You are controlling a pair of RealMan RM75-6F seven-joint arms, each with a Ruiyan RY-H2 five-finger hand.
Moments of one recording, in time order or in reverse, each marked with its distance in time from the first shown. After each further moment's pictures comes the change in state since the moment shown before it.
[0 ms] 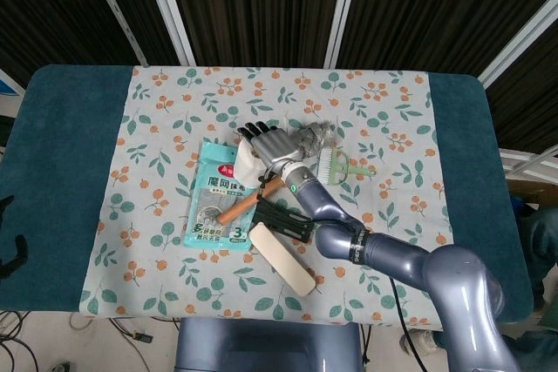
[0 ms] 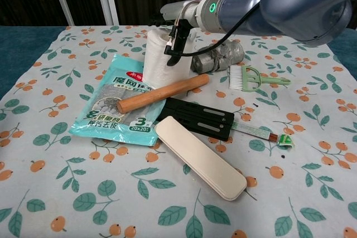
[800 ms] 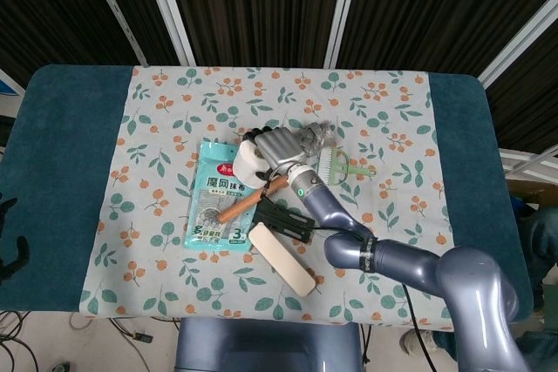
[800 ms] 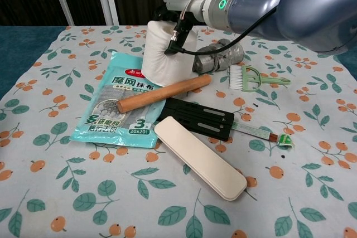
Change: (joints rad) left arm -0.001 0.007 0.005 -0.008 -0.003 -0.008 -0.005; right arm -0.072 0.040 0.001 -0.106 -0.145 0.156 0.147
